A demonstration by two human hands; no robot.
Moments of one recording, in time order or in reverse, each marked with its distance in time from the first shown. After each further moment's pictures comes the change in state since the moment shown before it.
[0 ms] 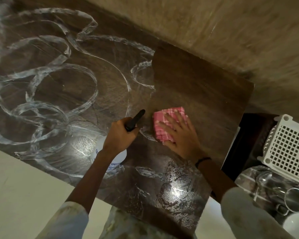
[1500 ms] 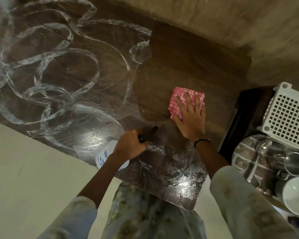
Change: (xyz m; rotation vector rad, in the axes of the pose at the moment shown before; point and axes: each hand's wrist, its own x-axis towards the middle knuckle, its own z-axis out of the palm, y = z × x) left_hand -0.092 -0.027 0.038 0.278 -0.260 -0.007; right_hand -0.043 -0.014 0.004 0.135 0.080 0.435
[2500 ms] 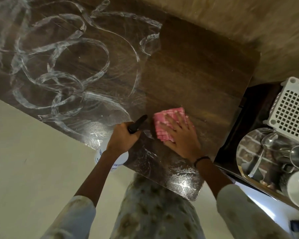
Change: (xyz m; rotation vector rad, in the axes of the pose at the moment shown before) left_hand -0.039 -0.020 -0.012 -0.232 0.193 -0.117; right_hand -0.075 -0.025 0.035 -0.138 -0.069 -0.451
